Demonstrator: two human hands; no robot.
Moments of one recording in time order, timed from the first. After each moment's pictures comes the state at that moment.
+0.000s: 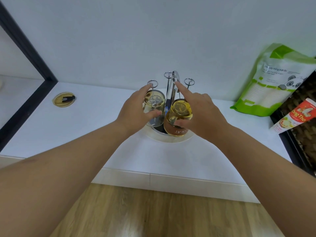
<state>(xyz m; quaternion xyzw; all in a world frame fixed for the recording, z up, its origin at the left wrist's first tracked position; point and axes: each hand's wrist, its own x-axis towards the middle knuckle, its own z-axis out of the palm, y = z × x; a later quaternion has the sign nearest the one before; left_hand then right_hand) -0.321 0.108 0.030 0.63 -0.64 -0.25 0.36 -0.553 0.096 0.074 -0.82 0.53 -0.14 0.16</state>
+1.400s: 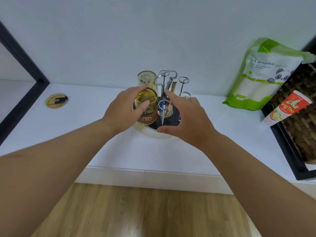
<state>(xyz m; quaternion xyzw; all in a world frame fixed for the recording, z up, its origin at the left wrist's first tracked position) -0.313 0.115 0.039 0.61 -0.72 -0.16 0.29 -0.551 0.130 0.070 -0.81 0.53 -0.17 0.19</state>
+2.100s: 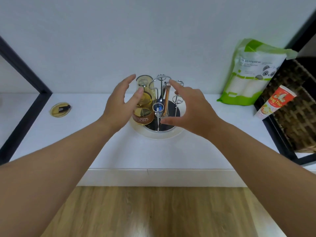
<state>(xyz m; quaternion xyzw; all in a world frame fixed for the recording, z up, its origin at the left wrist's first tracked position) -0.323 0.125 0.085 0.61 -0.61 -0.28 0.42 -0.570 0.127 0.106 -0.79 0.53 -0.22 0.22</state>
